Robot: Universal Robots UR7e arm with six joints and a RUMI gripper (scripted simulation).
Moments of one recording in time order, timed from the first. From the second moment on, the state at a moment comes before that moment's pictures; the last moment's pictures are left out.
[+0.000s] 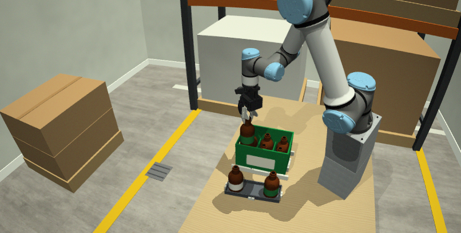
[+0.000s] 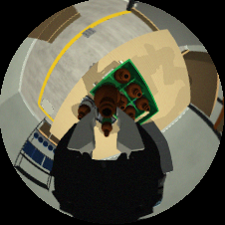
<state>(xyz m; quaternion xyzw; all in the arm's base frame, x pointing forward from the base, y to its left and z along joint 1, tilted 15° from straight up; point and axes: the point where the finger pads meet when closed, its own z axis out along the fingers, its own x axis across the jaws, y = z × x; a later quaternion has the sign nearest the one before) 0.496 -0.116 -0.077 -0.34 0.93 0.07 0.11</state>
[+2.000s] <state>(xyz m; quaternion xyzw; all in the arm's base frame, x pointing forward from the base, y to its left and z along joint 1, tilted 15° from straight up) 0.498 -0.114 -0.085 -0.34 0.93 0.07 0.11</state>
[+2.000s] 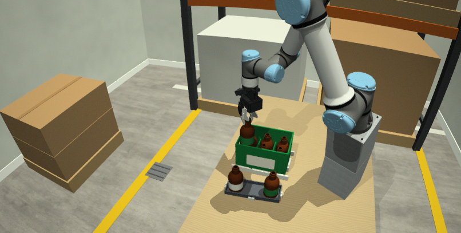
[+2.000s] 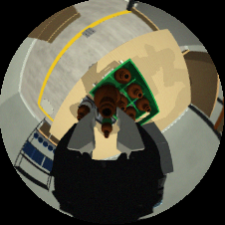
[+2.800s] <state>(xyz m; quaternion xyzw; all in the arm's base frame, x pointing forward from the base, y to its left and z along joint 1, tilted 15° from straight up) 0.500 -0.112 -0.098 -0.34 0.93 0.07 0.11</state>
